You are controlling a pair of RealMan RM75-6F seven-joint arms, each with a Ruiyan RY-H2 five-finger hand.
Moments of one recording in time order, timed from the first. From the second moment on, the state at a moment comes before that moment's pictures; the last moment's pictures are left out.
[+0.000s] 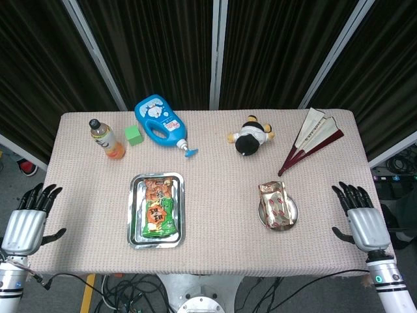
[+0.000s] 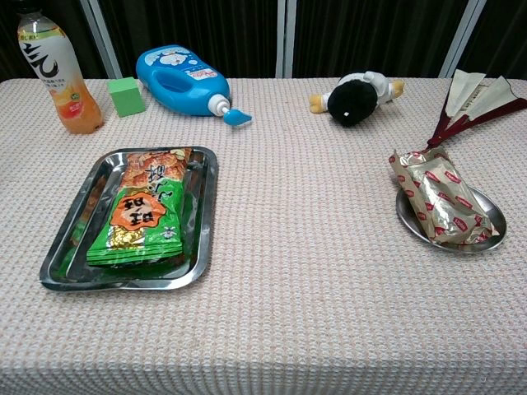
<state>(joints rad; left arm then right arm) -0.10 -1.18 -0.04 -1.61 1.53 1.50 0.19 0.18 -1.11 0.05 -1.66 -1.49 1.30 -0.12</state>
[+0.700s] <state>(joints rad) -0.09 -1.19 -0.03 -1.58 1.53 1.50 0.16 0.47 -1.18 0.09 -1.76 -1.23 0.88 -0.38</state>
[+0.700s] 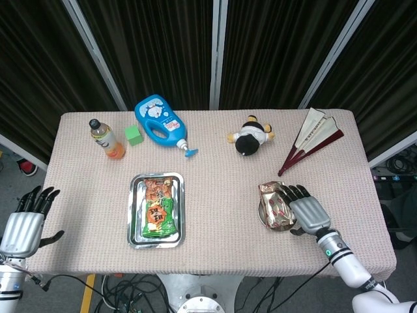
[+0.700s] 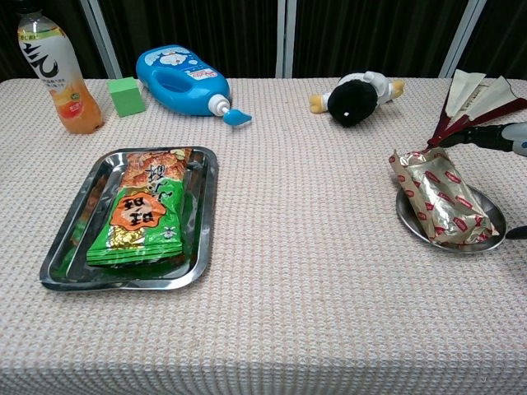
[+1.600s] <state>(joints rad) -0.09 -1.18 -0.02 -1.56 1.53 1.50 0.15 0.56 -1.34 0.06 -1.67 -1.12 0.95 -0.49</state>
